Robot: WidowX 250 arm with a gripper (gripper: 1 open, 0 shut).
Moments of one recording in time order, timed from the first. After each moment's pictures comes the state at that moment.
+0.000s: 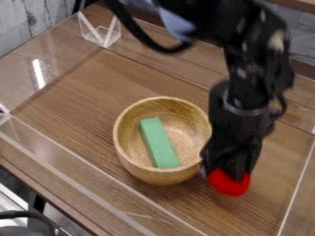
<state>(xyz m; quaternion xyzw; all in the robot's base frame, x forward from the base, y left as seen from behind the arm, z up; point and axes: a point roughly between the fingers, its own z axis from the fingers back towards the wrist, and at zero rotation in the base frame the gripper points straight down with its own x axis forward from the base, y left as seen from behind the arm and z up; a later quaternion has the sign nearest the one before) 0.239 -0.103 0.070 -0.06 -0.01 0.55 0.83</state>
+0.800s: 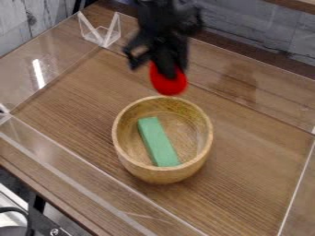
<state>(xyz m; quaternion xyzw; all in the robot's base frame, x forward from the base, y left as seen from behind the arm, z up) 0.279 0.029 0.125 -0.12 -0.05 0.55 0.82</state>
